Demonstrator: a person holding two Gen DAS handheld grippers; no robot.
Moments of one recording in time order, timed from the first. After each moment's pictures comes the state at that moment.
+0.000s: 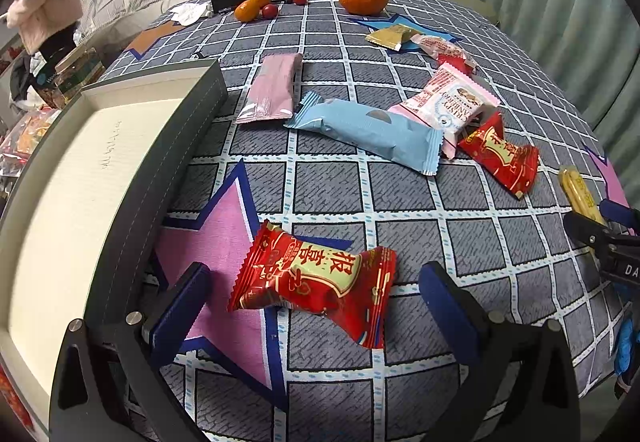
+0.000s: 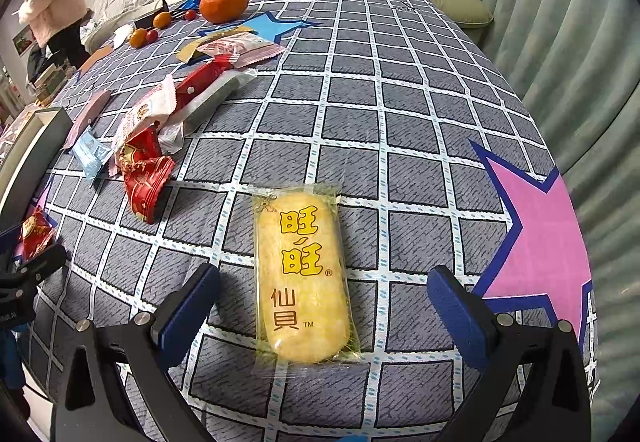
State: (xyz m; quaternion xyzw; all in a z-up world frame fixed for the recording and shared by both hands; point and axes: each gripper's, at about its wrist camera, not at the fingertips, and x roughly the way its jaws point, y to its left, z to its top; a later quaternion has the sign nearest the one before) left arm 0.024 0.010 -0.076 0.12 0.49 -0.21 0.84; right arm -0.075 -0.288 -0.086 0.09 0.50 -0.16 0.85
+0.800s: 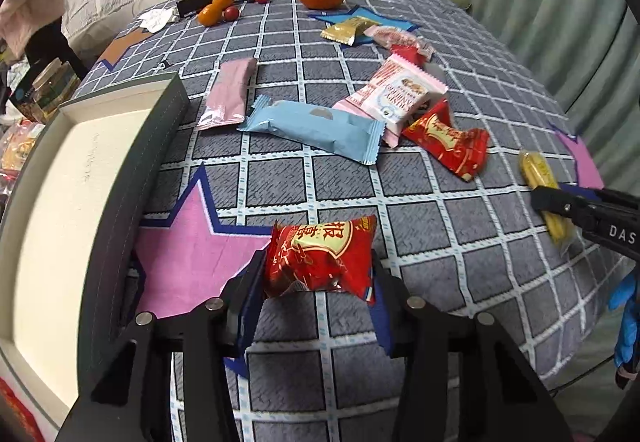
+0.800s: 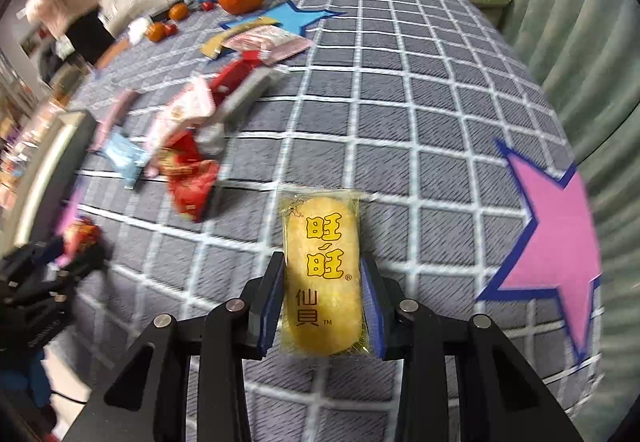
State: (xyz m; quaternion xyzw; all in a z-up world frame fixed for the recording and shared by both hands) left arm 0.008 -0.005 -0.058 0.13 0.50 -0.25 0.82; right arm -0.077 -0.281 -0.068 0.15 0.52 -0.09 0.84
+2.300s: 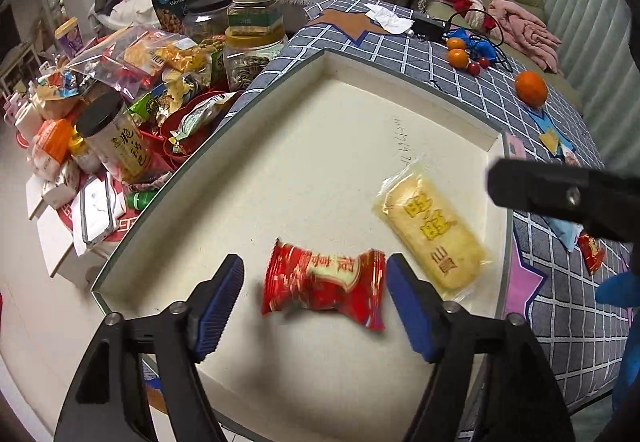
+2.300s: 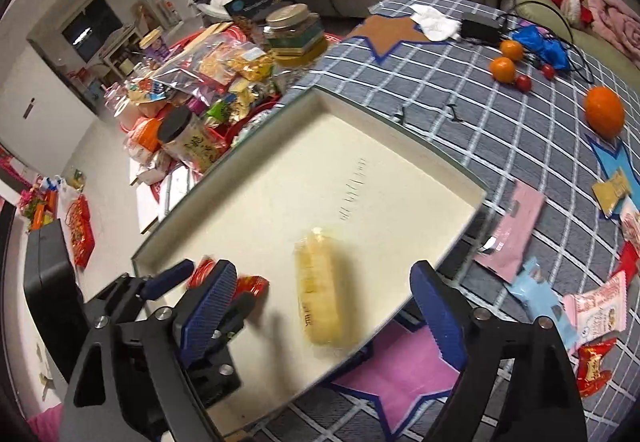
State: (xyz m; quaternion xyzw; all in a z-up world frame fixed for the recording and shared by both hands) left arm 0.077 0.214 -0.042 0.00 0.50 -0.07 0.86; right arm 0.096 0.003 -0.021 0.06 0.53 0.15 0.83
